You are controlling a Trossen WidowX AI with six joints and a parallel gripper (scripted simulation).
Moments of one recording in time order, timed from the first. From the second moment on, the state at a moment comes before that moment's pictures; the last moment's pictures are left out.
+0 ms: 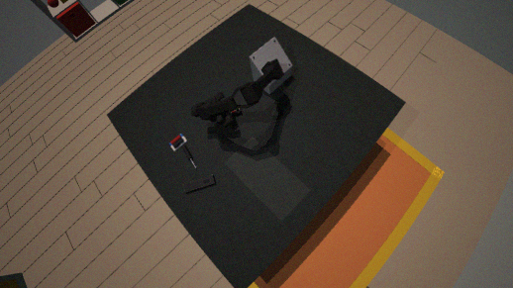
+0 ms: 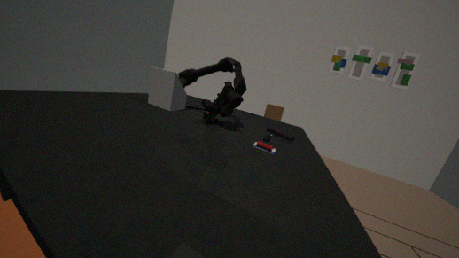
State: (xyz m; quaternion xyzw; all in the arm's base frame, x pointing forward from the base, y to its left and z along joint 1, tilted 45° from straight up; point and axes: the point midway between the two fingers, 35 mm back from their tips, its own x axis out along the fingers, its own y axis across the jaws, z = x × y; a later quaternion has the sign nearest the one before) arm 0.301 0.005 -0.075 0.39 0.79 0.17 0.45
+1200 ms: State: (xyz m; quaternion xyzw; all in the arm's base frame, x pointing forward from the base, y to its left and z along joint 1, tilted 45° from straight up) arm 0.297 0.010 -0.078 0.39 0.76 0.13 0.51
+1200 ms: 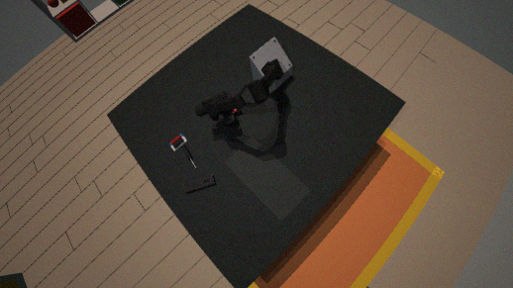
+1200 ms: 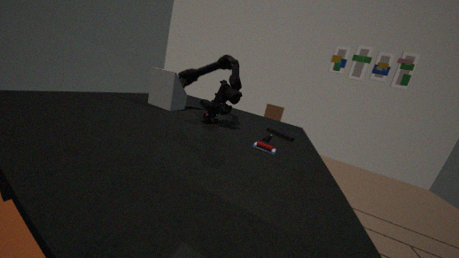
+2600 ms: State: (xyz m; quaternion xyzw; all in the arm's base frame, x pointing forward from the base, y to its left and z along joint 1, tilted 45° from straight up) arm 0.293 0.016 -0.078 0.40 0.71 0.09 0.57
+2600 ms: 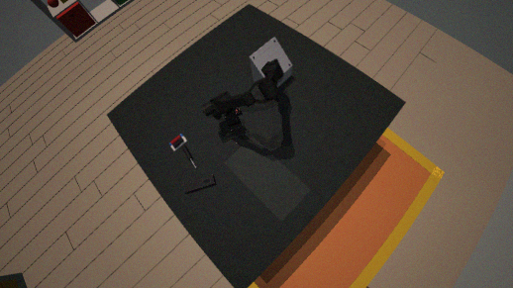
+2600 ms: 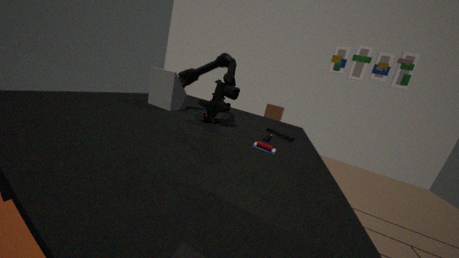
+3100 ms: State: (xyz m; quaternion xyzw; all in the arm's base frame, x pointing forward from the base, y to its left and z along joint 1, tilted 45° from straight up) arm 0.290 0.019 -0.077 0.40 0.70 0.09 0.58
